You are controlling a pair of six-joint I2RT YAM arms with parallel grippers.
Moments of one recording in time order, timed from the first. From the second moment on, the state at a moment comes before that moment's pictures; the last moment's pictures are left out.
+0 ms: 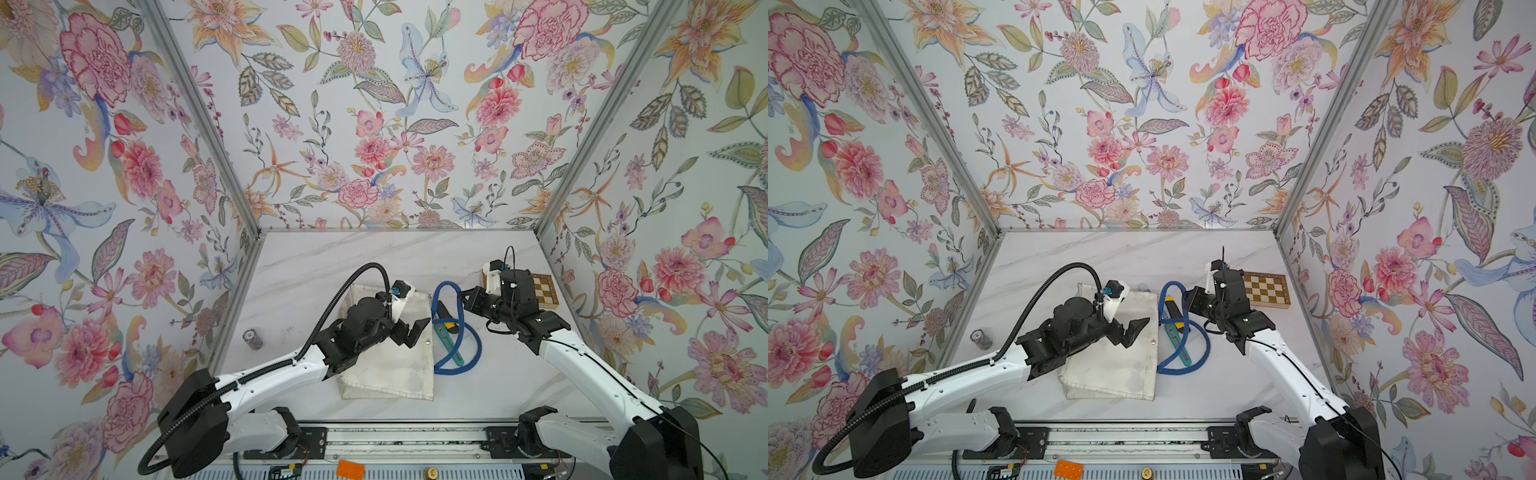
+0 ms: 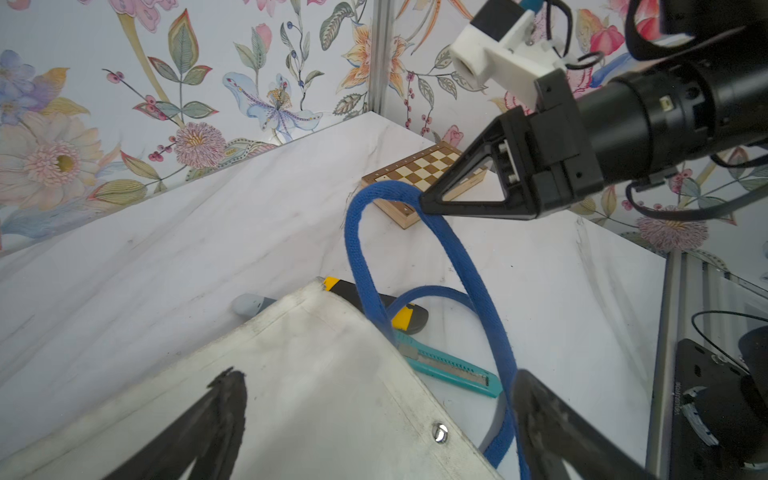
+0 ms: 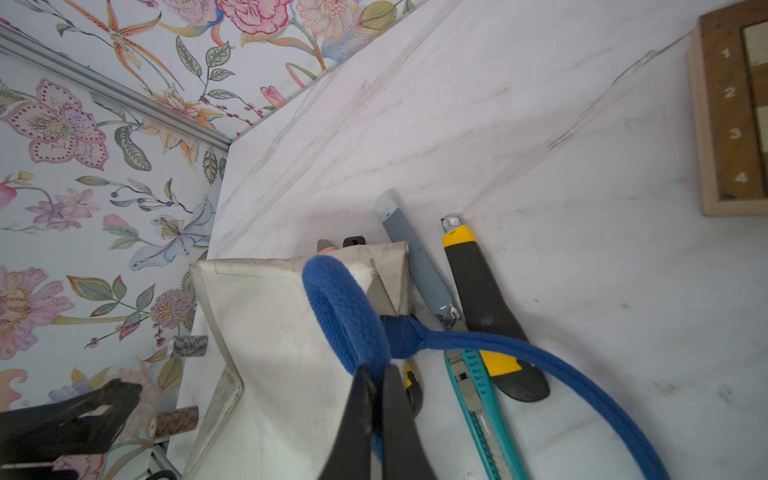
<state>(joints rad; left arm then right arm) -0.92 1.26 0.77 0.18 0.00 -0.12 0.35 1.13 0.81 -0.27 -0.28 0.66</state>
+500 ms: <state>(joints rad) -0.93 1.51 0.78 0.40 0.18 -0.19 0.35 1.20 0.87 -0.14 -0.45 0.78</state>
